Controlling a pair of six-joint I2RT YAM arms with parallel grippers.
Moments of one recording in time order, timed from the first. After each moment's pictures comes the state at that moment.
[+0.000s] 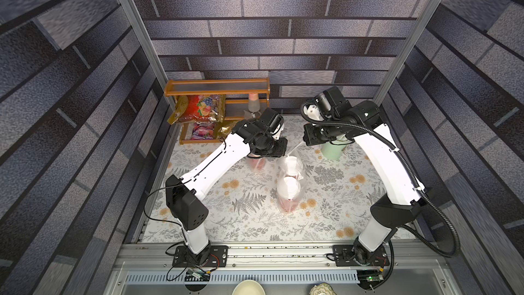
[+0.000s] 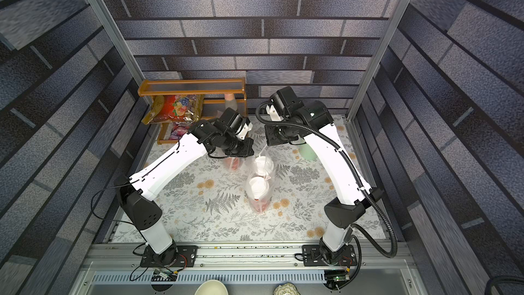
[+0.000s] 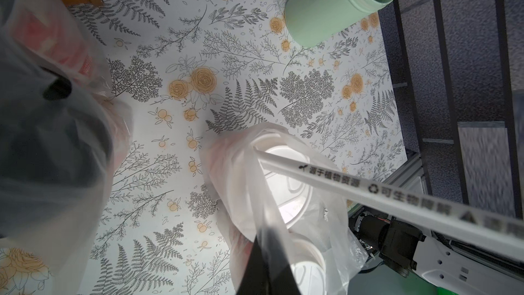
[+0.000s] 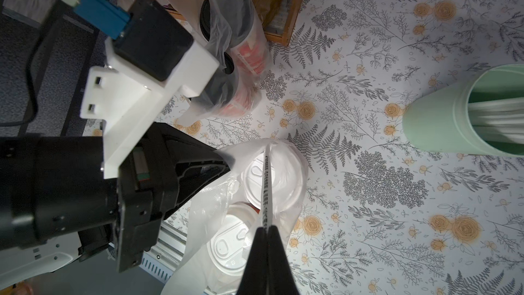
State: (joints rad) left arm -0.69 1.75 1.84 -1.06 0.27 -0.49; right arm 0.64 1.73 2.29 -1.55 -0.06 0.30
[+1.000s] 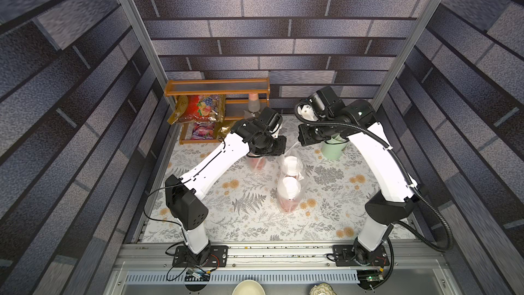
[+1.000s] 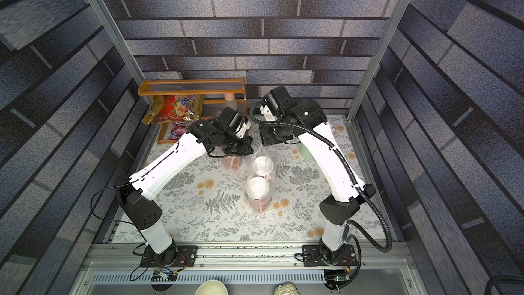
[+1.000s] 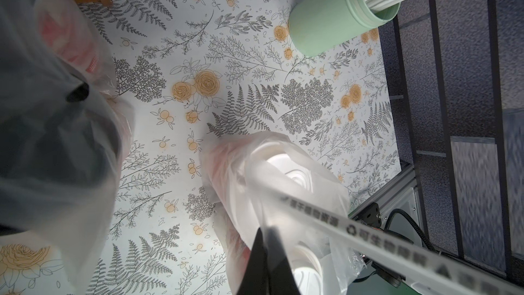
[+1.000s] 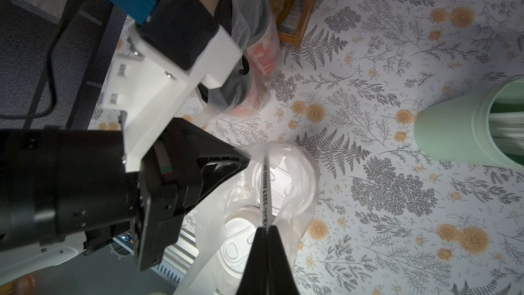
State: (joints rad) left arm -0.69 1.75 1.84 -1.05 0.27 -0.53; right arm 0.68 1.81 2.37 -1.56 -0.05 0.30
